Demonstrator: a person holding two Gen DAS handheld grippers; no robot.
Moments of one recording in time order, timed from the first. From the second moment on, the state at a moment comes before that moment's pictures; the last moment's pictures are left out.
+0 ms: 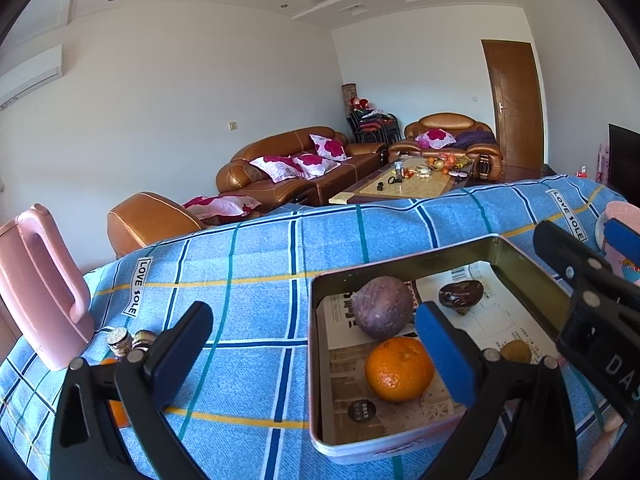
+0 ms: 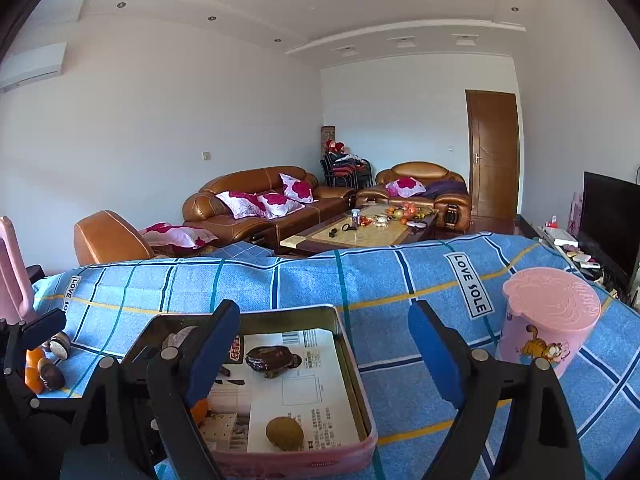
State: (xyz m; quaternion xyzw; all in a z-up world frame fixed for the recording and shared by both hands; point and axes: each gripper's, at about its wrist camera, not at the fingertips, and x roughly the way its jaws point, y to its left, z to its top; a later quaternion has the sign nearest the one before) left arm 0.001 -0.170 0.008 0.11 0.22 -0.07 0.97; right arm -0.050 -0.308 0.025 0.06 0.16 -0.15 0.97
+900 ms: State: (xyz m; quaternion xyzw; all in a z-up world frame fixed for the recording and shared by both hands) left arm -0.010 -0.097 0.005 0.08 0.25 -0.07 0.96; right arm -0.078 -0.258 0.023 0.08 0.17 -0.15 0.97
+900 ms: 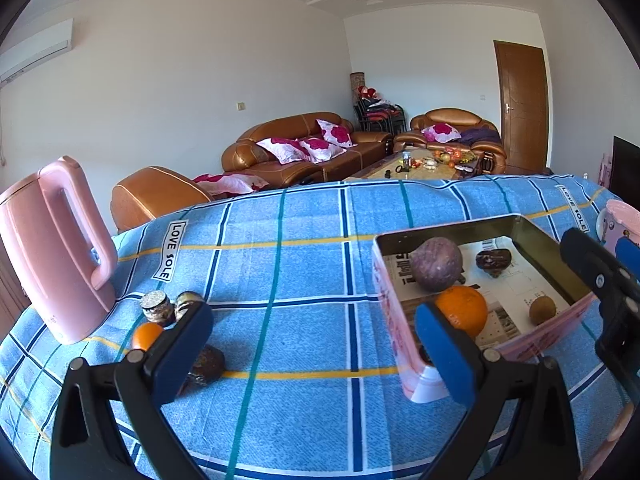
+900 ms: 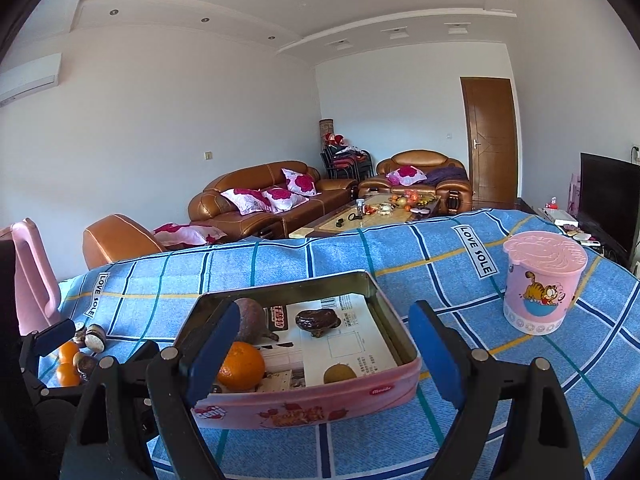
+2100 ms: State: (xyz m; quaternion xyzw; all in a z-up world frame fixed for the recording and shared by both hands) left arm 0.049 0.134 0.004 -0.02 0.31 0.10 0.95; right arm -0.004 -0.049 -0.010 0.01 0.33 0.14 0.93
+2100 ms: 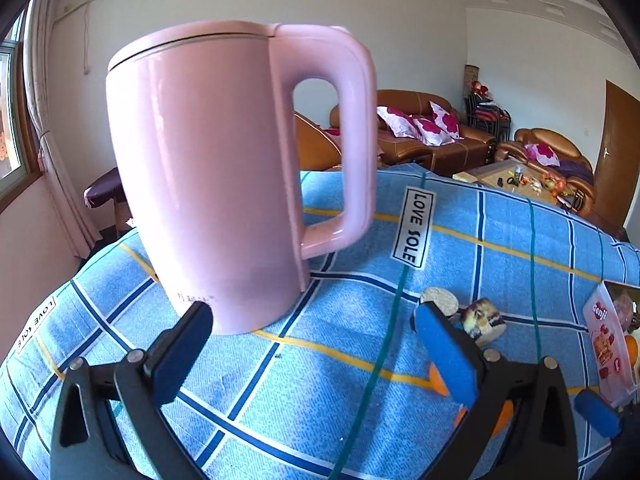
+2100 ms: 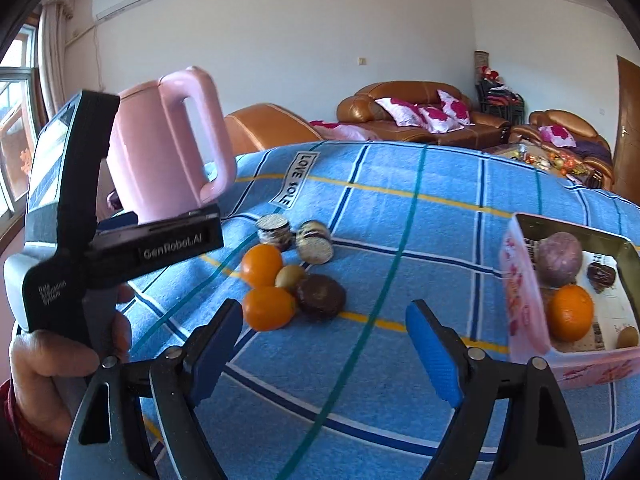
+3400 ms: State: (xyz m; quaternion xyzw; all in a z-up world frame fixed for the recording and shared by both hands) left arm 0.069 0.081 -0.023 0.05 0.36 -0.03 0.93; right arm 0.007 -0.108 -0.015 0.09 0.36 0.11 0.92
